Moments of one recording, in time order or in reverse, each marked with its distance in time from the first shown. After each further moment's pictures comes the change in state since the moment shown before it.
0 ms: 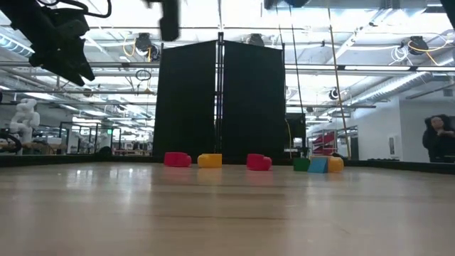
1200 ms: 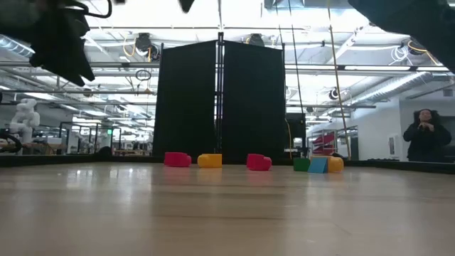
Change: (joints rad) left arm 0.000 0.005 0.000 -0.001 0.008 0.001; right arm 0.008 0.478 0.833 -0.686 -0.287 0.075
